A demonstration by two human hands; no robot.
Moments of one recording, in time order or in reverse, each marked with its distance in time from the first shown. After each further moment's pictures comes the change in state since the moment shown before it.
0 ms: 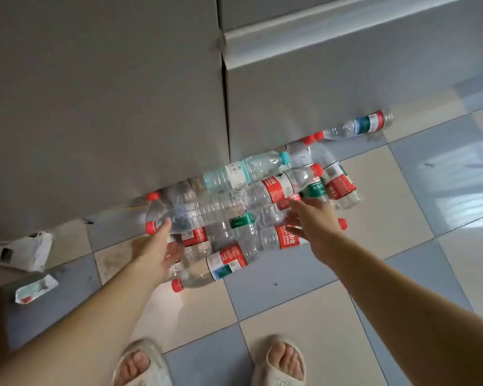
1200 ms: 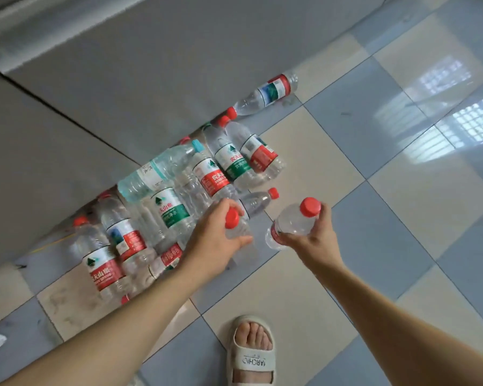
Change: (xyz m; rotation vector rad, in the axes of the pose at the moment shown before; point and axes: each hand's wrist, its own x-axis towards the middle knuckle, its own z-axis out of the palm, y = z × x) left_hand -0.133 -0.089 0.143 1.007 -0.671 1.023; right_hand -0.030 0.120 -0.148 -0.053 0.224 -0.267
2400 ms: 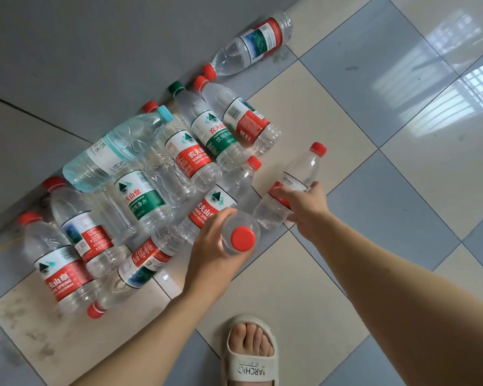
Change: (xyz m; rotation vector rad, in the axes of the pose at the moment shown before) left_hand 0.002 -0.078 0.092 -0.073 0.114 -0.031; right_hand 0.100 0.049 0.035 0.421 0.082 0.384
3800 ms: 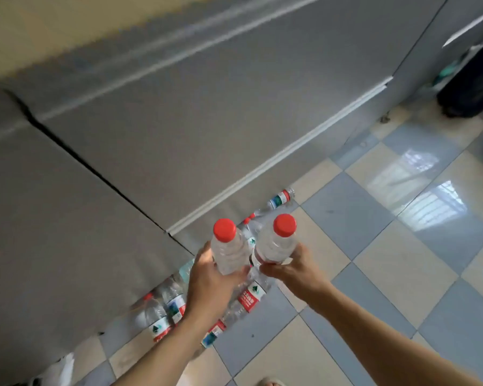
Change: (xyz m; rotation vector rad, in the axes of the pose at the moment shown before) left_hand -0.036 0.252 -0.253 -0.218 0.145 -0.046; right_hand -0.299 -0.228 0.029 -0.370 -0.484 -0.607
